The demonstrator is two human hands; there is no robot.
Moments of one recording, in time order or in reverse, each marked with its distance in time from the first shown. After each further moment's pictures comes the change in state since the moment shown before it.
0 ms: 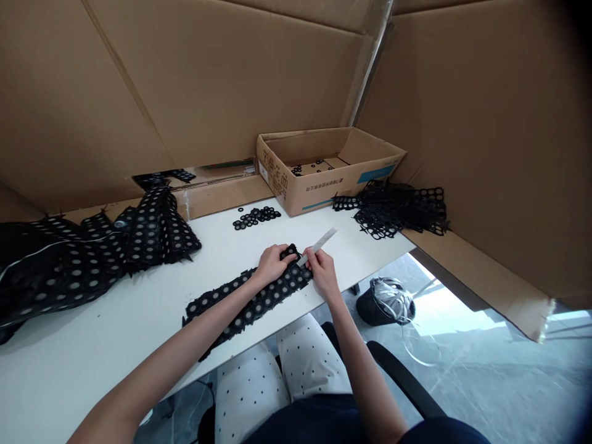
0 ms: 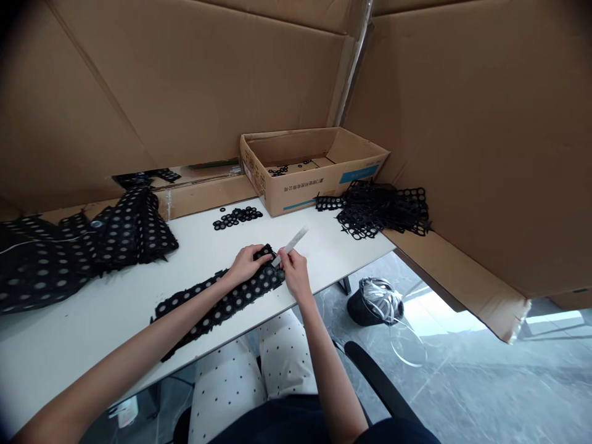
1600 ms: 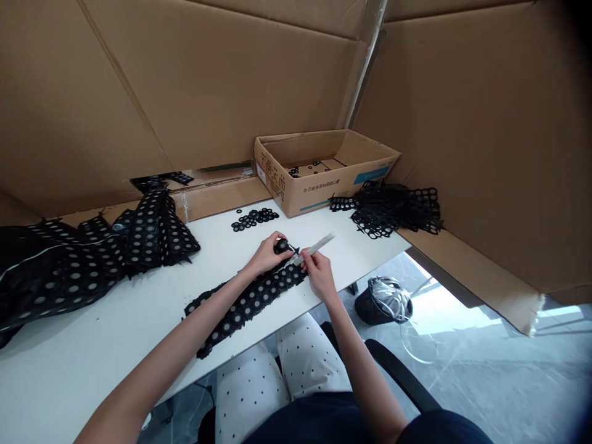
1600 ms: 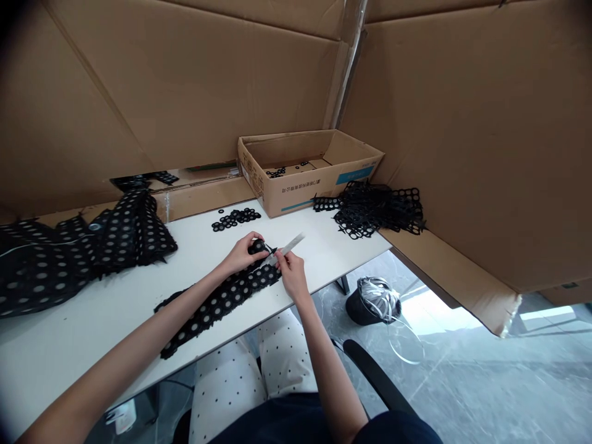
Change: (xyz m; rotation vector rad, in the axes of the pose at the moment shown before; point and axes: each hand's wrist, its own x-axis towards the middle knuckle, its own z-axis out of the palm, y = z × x) left_hand 0.015 -0.010 -0.016 -0.130 -0.015 0.052; right_hand -0.002 0.003 0.002 0.039 -0.008 -0.013
